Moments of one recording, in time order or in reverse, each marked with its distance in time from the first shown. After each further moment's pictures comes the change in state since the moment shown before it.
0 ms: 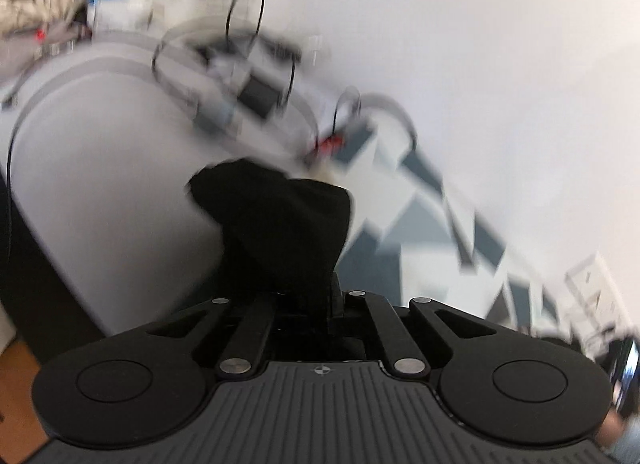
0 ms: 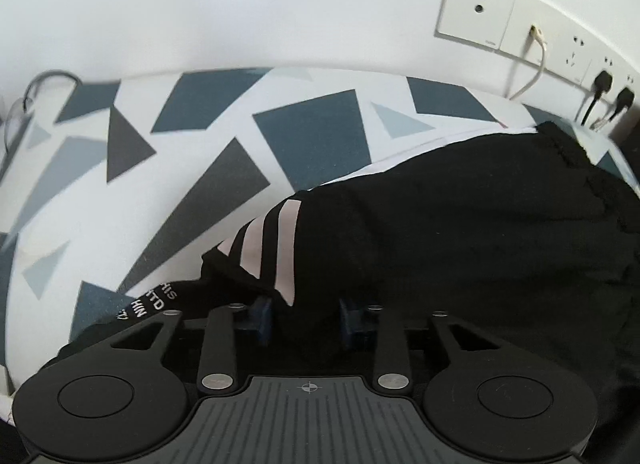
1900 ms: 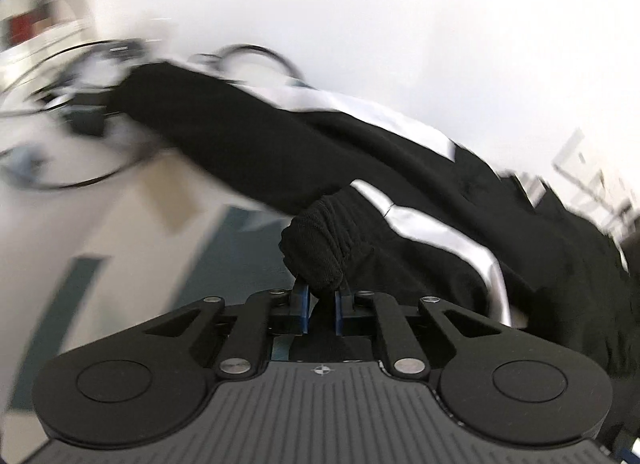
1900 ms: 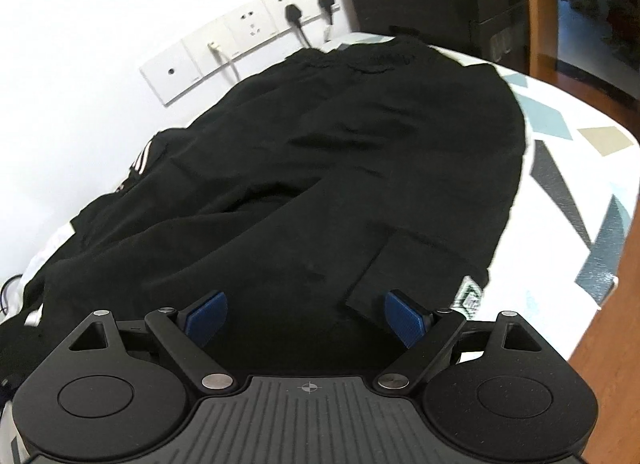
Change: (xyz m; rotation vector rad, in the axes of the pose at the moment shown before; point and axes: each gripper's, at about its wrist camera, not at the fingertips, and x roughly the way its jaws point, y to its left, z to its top) left arm 0.086 -0.109 -0.031 0.327 0.142 -0.001; right arm -0.157 -0.129 -0.195 0.671 -0.210 -0.085
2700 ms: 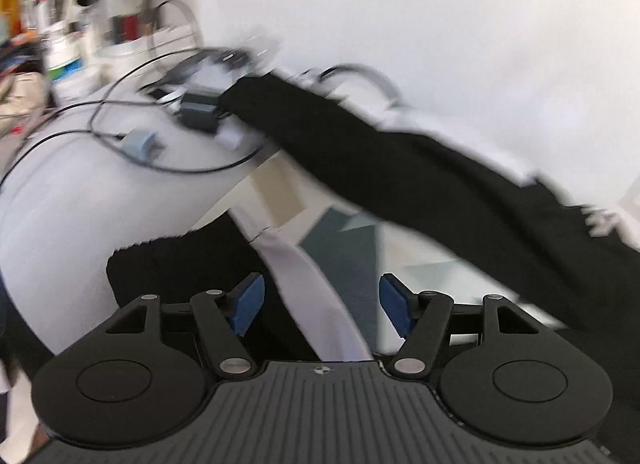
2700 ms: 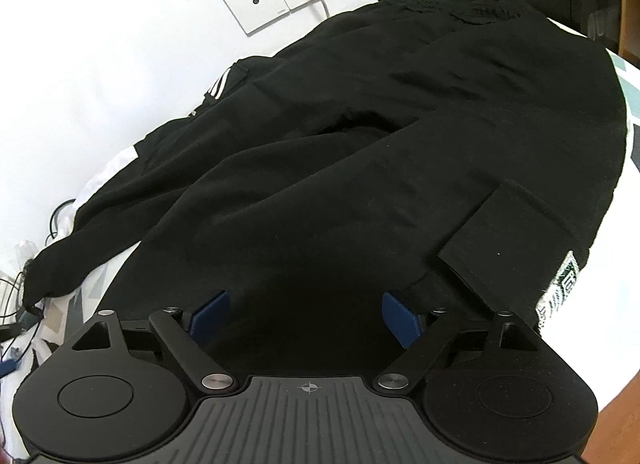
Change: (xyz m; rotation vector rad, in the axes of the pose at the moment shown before) left arm 0.005 -0.016 -0.001 -0.064 -0.004 0.326; right arm 0.019 0.019 -0.018 -0.131 0.149 0.196
